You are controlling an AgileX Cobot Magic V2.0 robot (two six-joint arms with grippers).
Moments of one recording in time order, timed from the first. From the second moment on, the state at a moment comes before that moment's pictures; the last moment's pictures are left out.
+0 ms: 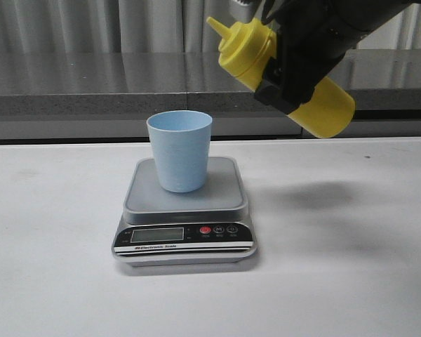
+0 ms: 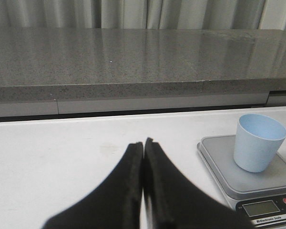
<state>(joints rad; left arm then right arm) -0.07 0.17 -0.35 -0.19 0.40 0.12 0.50 1.61 -1.04 -0.95 0.07 0.15</state>
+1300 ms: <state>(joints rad) -0.07 0.17 -0.35 -0.19 0.40 0.12 0.69 1.77 -1.16 -1.58 0.47 0.14</state>
